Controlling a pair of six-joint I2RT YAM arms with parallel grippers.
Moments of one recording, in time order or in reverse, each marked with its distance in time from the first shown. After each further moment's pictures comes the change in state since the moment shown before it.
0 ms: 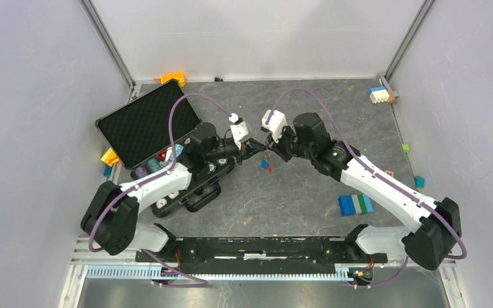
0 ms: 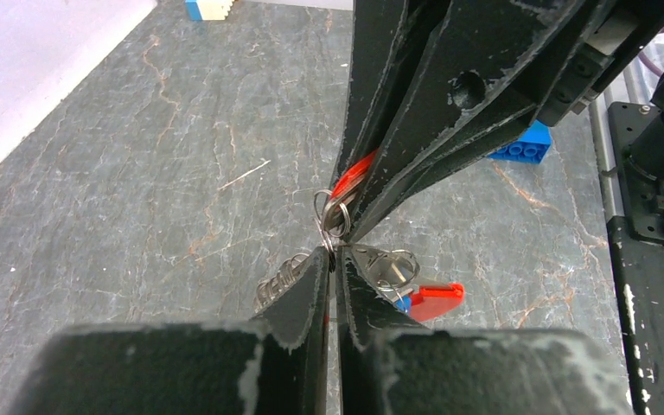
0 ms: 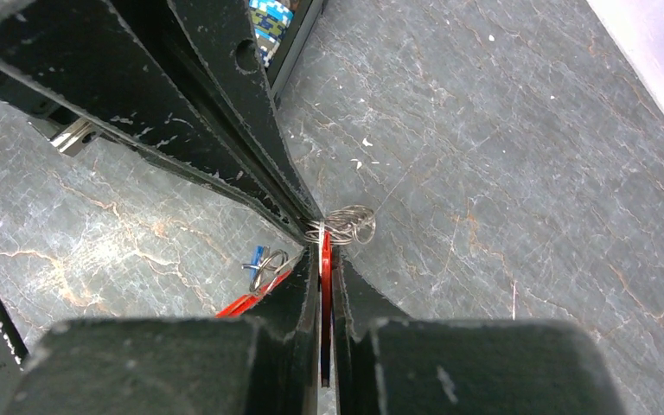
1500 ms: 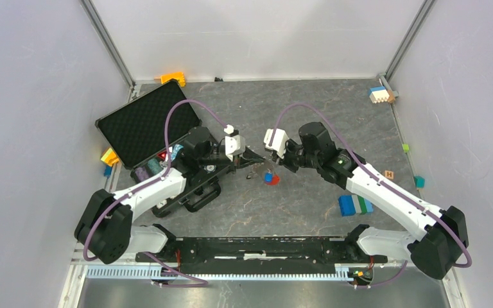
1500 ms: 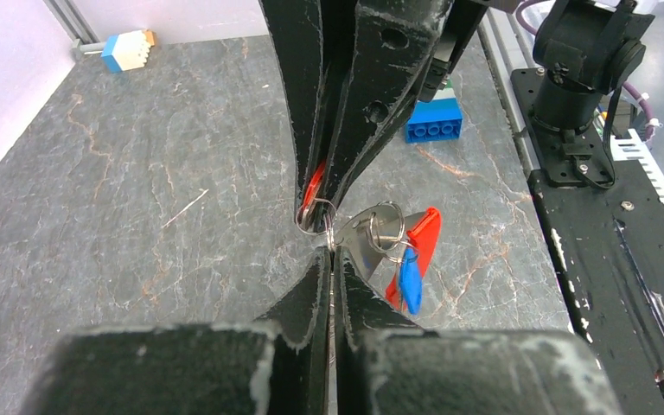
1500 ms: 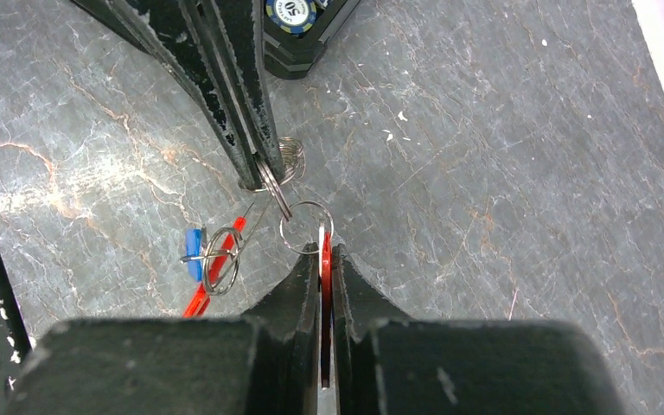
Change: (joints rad) left arm 0.023 -0.074 -0.064 -0.004 0.231 0.092; right arm -0.022 -0.078 -0.115 -0.047 -0.124 -0.207
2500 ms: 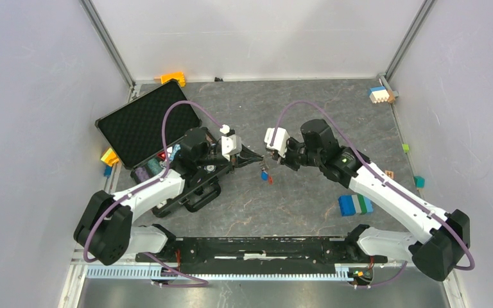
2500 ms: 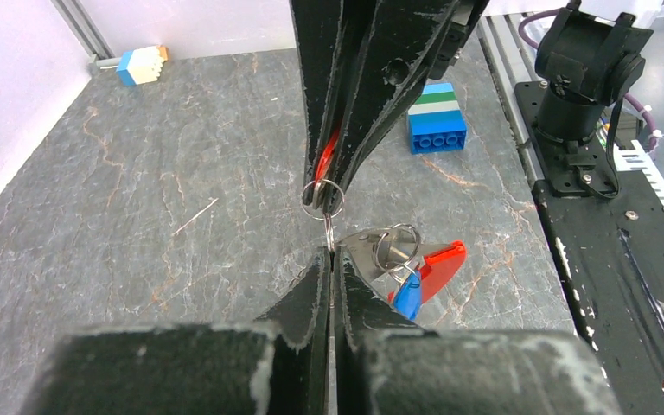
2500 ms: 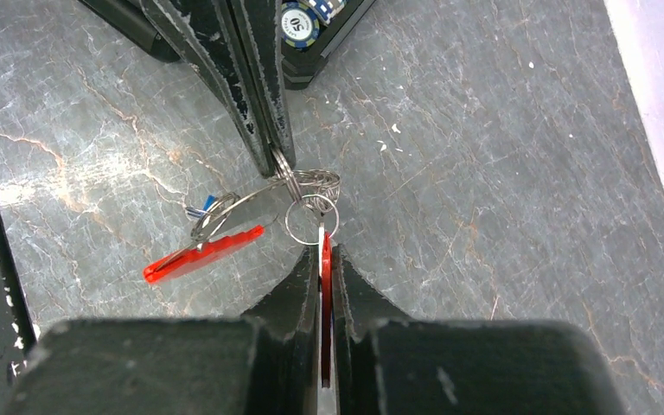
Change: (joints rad) left arm 0.023 -0.011 -0.029 0.082 0.015 -0.040; right arm 0.002 -0.022 0.048 -0.059 -0.013 -0.041
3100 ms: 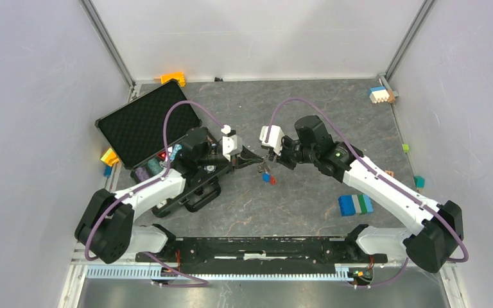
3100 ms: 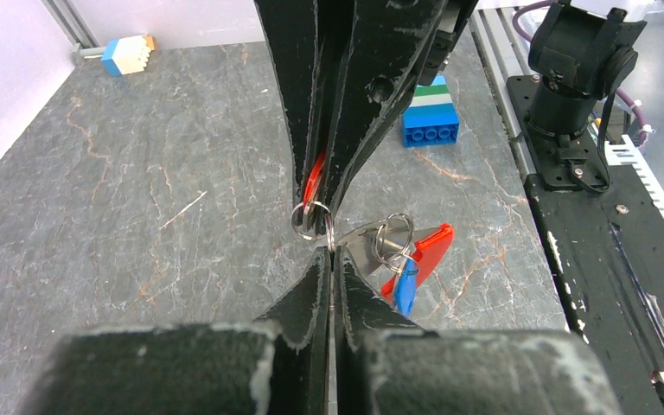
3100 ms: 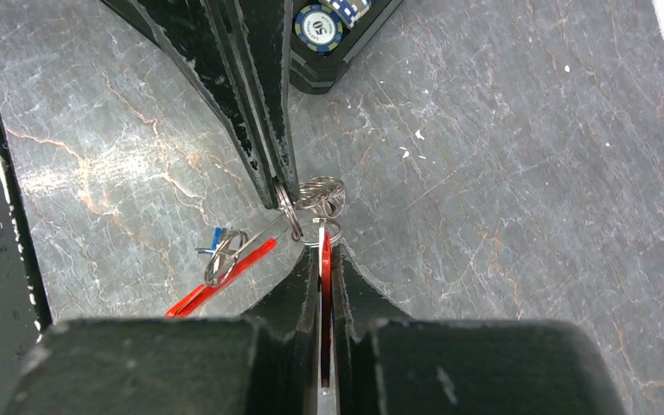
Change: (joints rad) left arm 0.000 0.011 0.000 -0.013 0.015 0.000; right arm 0.001 0.080 0.053 -0.032 -0.050 0.009
